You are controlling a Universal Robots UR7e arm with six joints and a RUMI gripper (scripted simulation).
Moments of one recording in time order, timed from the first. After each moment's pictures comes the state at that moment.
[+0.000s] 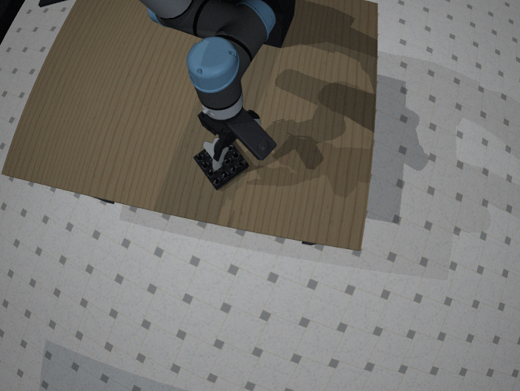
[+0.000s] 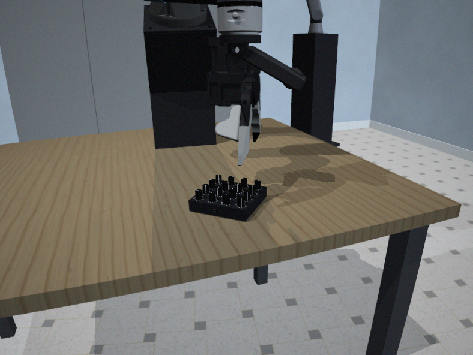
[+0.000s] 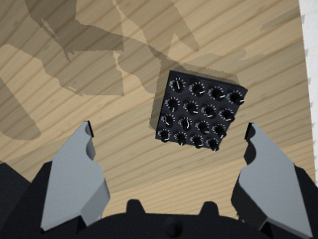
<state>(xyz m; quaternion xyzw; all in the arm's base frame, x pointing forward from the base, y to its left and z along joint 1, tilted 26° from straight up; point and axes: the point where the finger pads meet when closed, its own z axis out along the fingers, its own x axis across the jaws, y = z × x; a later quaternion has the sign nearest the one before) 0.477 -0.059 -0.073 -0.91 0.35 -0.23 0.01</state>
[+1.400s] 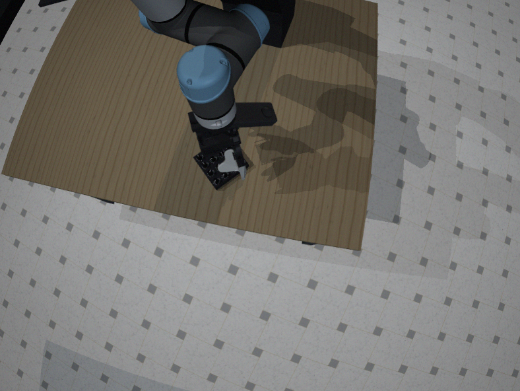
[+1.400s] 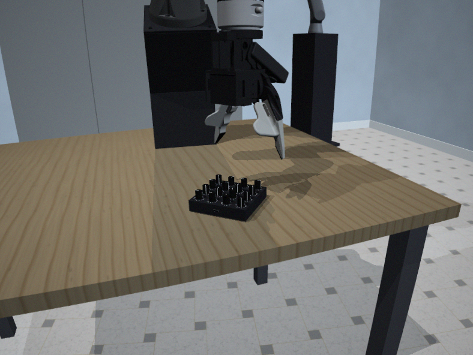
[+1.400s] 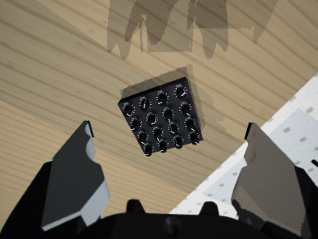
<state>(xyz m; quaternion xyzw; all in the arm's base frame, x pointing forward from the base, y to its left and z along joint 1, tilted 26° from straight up) 0.479 -0.065 -0.063 -0.96 -0.14 -0.20 -0.11</state>
